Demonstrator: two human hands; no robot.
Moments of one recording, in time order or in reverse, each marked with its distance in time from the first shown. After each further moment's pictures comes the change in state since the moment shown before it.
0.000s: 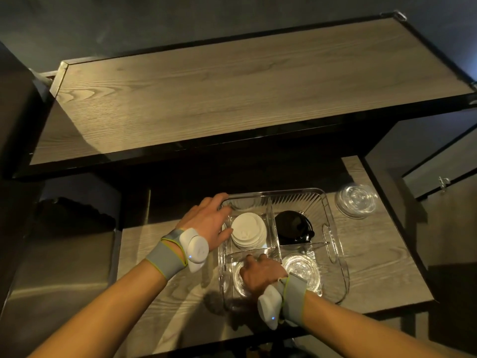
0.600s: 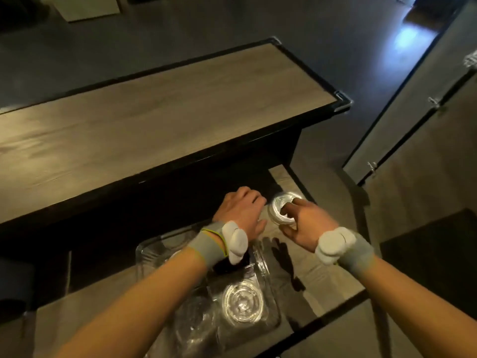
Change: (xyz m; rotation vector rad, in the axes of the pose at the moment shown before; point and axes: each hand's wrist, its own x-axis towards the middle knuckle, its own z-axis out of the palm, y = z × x) left_hand 0.133 0.189 -0.039 0.050 0.137 0.348; right_hand -0.098 0.238 -0.068 0.286 0.530 0.310
